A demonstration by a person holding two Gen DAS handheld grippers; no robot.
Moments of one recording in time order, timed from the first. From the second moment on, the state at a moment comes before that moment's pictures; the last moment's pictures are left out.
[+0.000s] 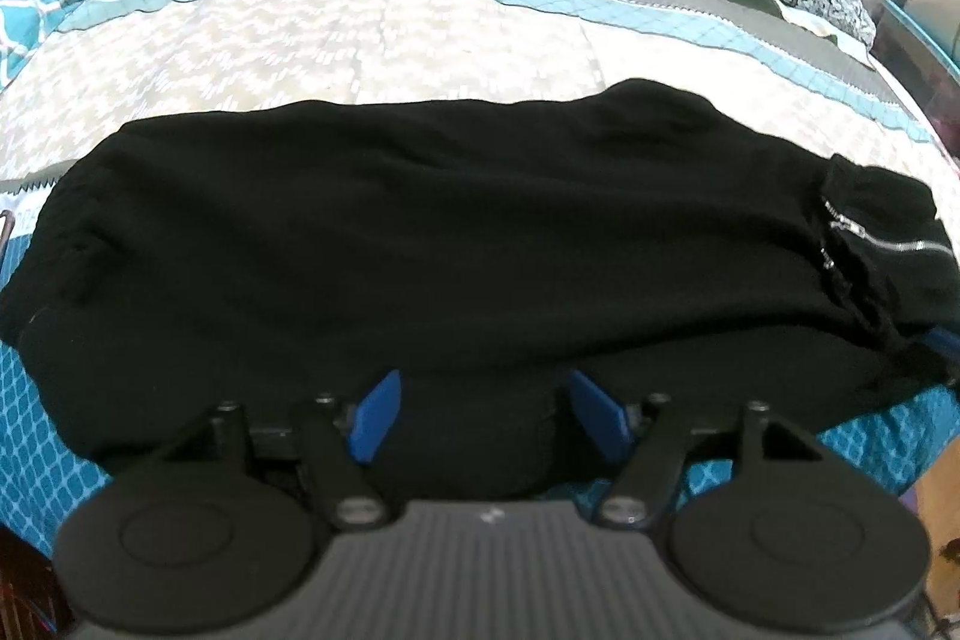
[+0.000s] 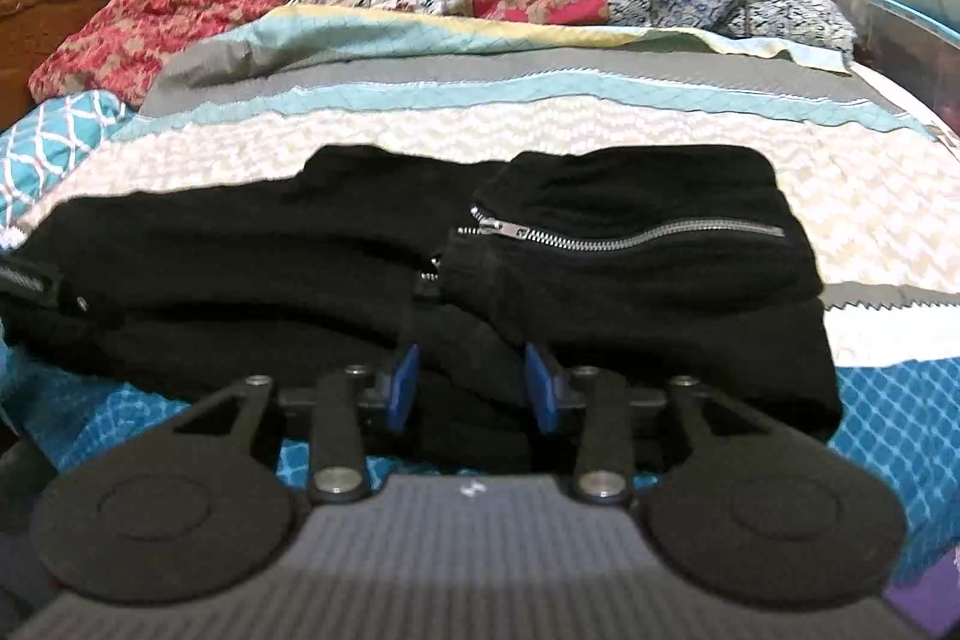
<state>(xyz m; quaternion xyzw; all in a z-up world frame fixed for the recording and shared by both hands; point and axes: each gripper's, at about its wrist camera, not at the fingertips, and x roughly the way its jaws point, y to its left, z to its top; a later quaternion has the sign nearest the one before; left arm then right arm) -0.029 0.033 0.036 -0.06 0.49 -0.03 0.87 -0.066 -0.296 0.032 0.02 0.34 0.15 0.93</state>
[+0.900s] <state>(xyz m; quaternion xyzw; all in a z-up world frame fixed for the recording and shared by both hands) -0.033 0.007 0.035 -0.01 0.49 -0.01 0.87 -0.058 -0.310 0.010 0.19 0.34 0.04 0.92</state>
